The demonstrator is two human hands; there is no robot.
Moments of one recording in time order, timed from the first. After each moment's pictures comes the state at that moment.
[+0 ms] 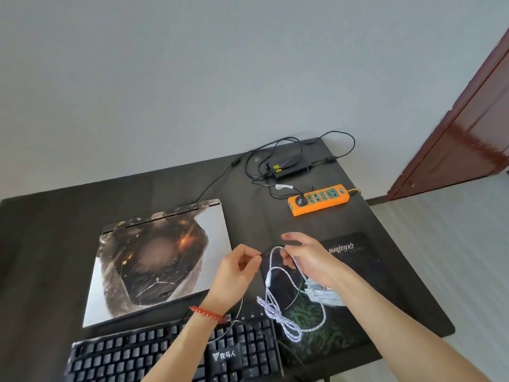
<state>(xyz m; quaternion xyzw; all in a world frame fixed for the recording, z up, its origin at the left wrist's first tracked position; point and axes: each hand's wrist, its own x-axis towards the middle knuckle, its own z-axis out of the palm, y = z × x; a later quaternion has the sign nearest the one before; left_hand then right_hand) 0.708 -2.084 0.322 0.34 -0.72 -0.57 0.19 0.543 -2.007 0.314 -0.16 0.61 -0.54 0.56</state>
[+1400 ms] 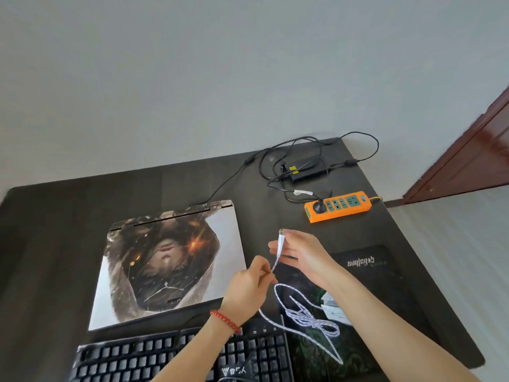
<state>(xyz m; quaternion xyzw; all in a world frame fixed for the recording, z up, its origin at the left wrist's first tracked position) 0.702 -2.110 0.277 0.35 -0.85 -0.39 0.09 0.552 -2.068 0.315 -0.12 0.62 -0.53 0.56</state>
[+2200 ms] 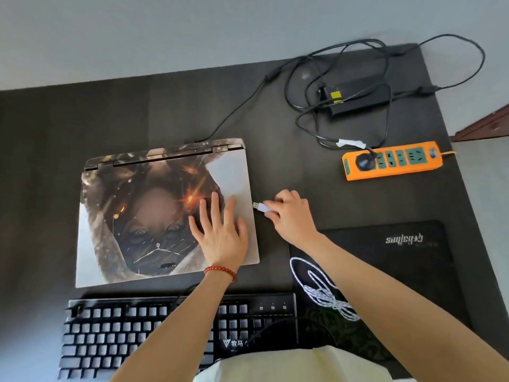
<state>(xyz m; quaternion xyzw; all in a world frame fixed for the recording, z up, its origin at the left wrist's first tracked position) 0.706 -2.176 0.174 0.61 -0.78 -0.13 0.04 0.554 -2.145 0.179 -0.56 0.77 -0.12 0.27</state>
